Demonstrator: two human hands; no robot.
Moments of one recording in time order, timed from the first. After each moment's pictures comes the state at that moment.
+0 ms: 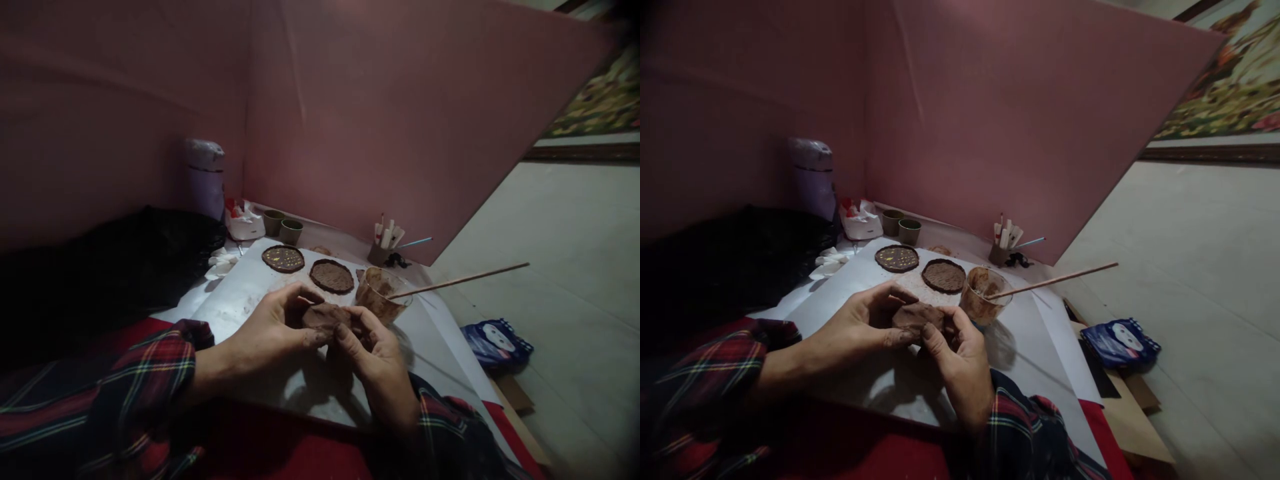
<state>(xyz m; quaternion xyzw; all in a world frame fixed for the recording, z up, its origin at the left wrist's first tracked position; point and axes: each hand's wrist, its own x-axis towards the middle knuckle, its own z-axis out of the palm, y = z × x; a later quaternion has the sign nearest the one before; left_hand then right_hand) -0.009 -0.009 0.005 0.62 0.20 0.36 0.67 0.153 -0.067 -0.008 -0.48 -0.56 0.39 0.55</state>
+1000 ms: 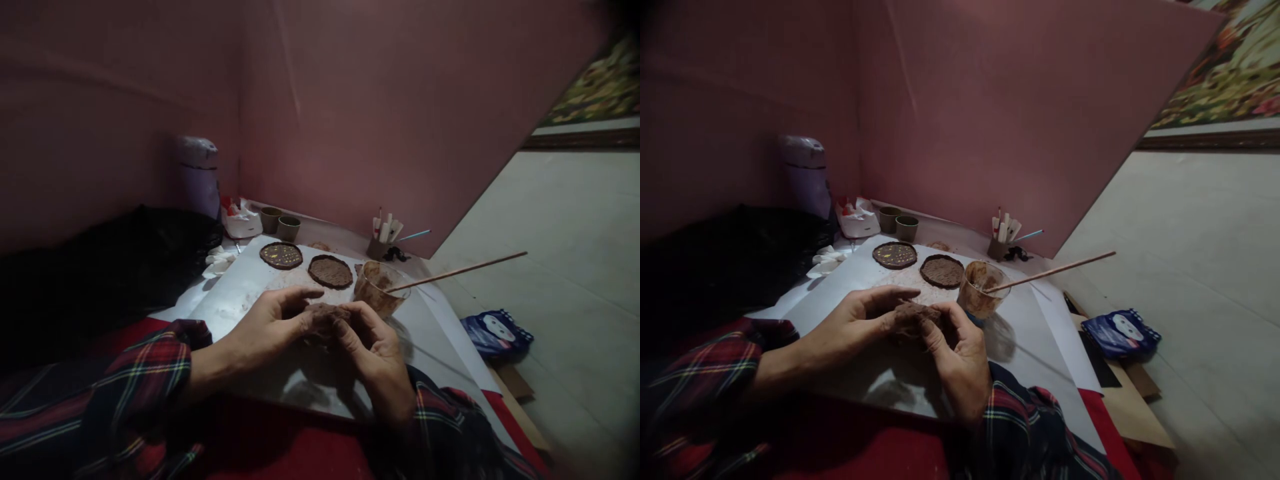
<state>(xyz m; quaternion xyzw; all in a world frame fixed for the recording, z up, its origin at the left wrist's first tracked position) -0.010 -0.011 0.009 0.66 0.28 0.34 0.61 0.152 -0.071 -0.006 -0.49 -0.59 0.36 0.54</state>
